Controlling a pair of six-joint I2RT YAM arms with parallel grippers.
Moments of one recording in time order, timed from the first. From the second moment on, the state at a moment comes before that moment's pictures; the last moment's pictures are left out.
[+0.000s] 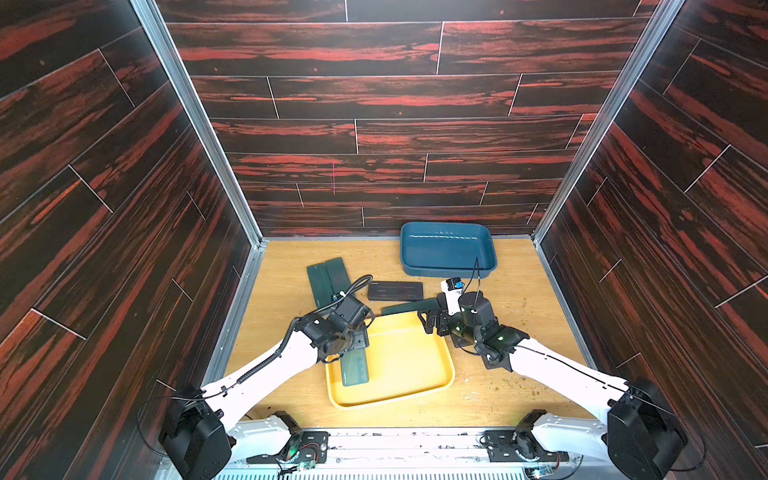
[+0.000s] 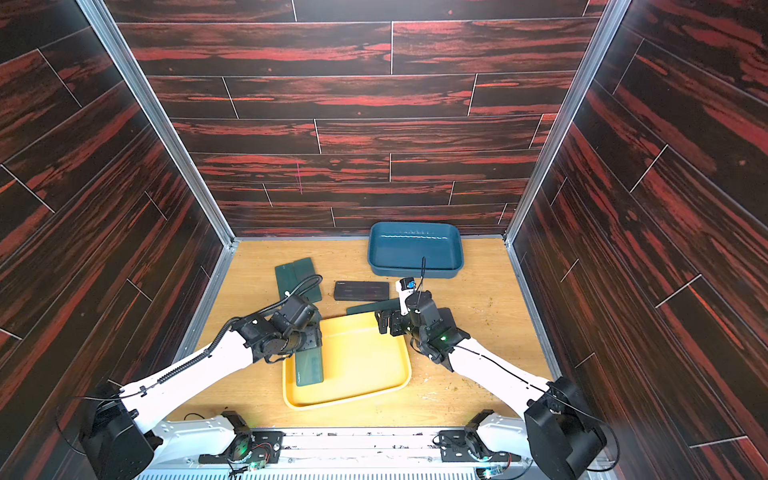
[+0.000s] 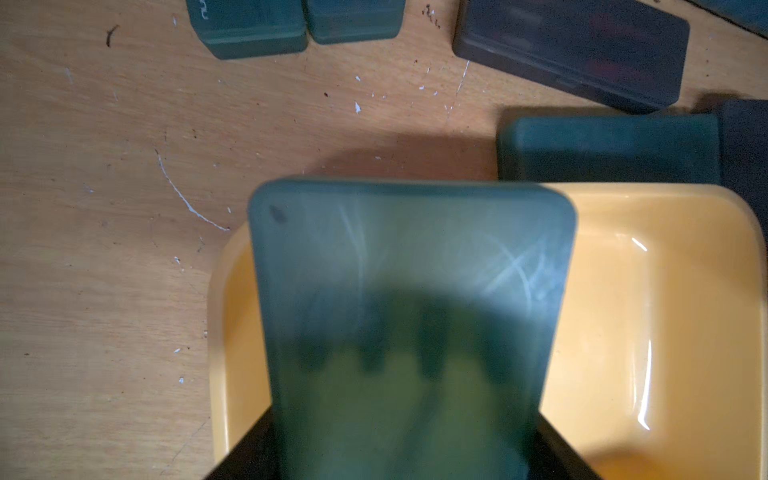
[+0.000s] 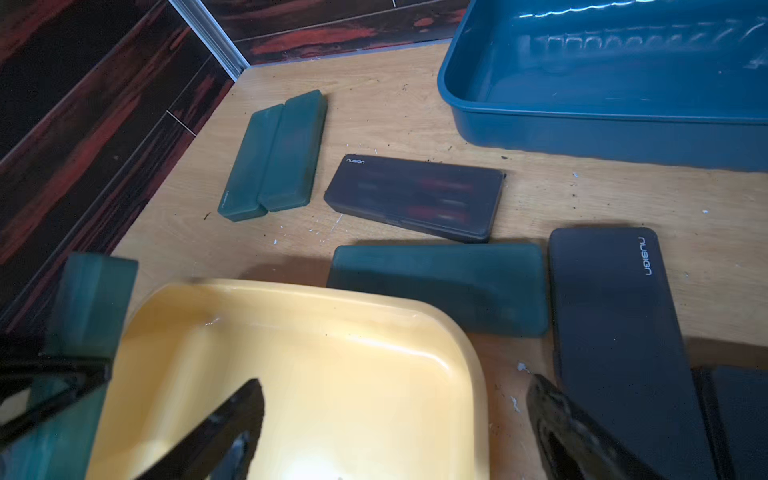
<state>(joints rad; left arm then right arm) -0.70 1.24 0.93 -0.82 -0.19 -0.86 0.66 1.24 0.71 -0.03 -0.01 0.41</state>
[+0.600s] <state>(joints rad) -0.77 1.37 0.83 -0.76 -0.19 -0.93 0.64 1.25 0.71 -0.03 -0.04 0.41</state>
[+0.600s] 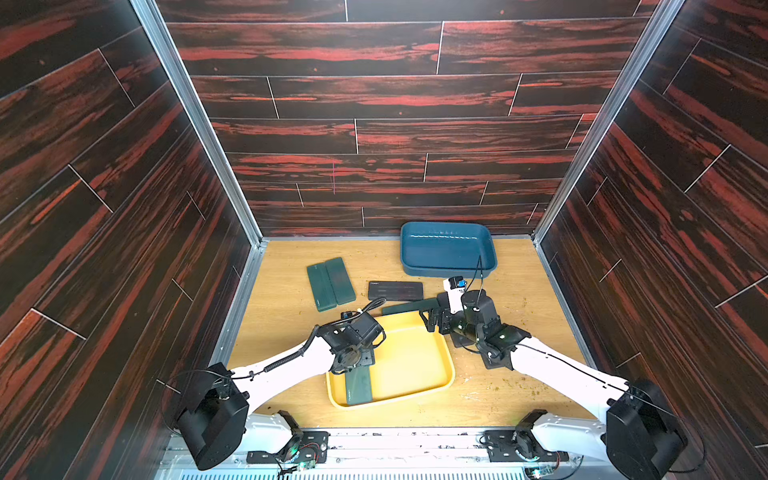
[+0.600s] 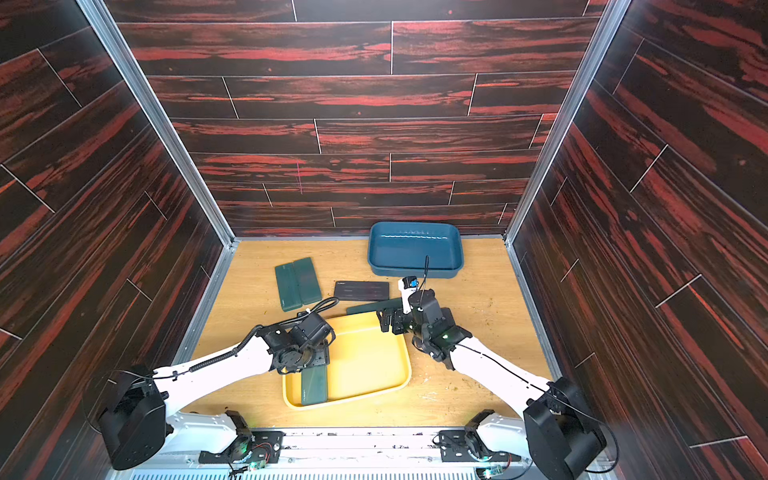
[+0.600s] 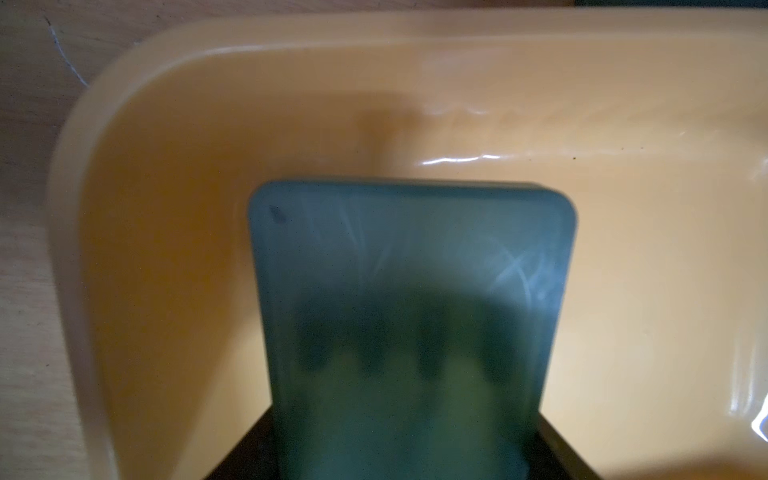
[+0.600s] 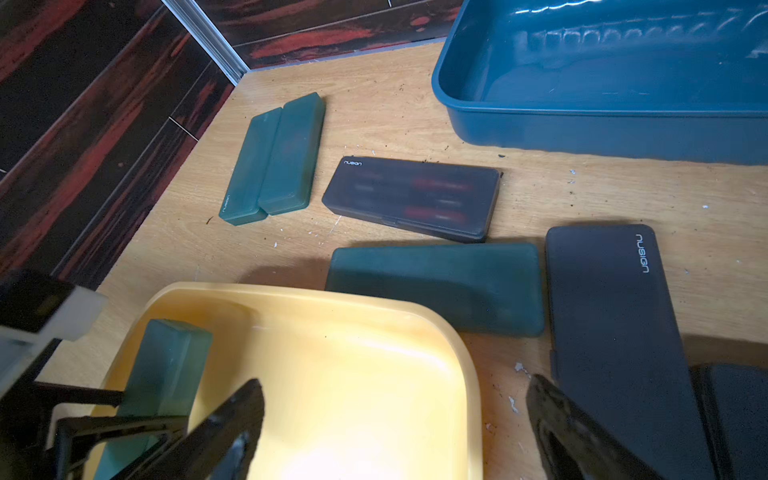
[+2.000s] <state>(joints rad) -0.55 1.57 0.85 -0.68 -0.12 -0.72 0.63 1.29 0.71 -0.02 -0.04 0.41</state>
